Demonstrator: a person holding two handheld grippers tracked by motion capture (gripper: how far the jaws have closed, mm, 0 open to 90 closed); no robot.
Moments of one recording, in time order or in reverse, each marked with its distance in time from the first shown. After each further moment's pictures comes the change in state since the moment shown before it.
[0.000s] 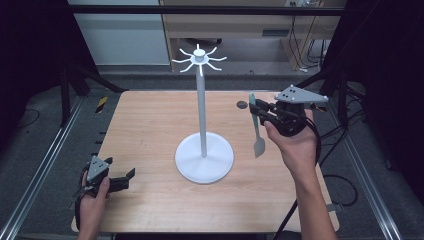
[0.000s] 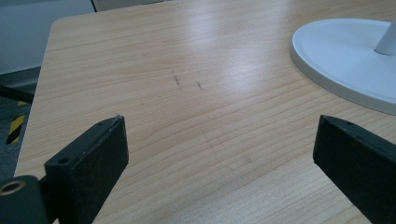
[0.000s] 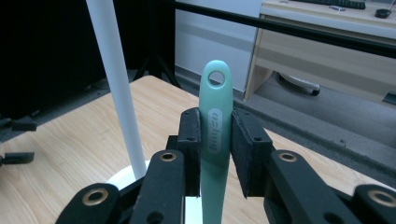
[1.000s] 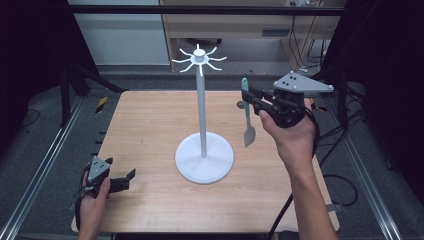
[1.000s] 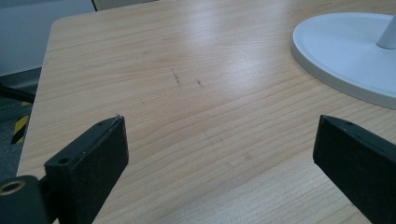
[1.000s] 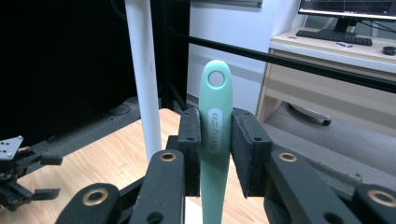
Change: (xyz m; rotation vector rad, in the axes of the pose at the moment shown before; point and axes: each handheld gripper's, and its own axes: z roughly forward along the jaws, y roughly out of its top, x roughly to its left) left arm -0.002 0.000 -0.001 0.012 0.009 0.019; right arm 0.018 0.038 -0.010 -0.116 0.048 -0.012
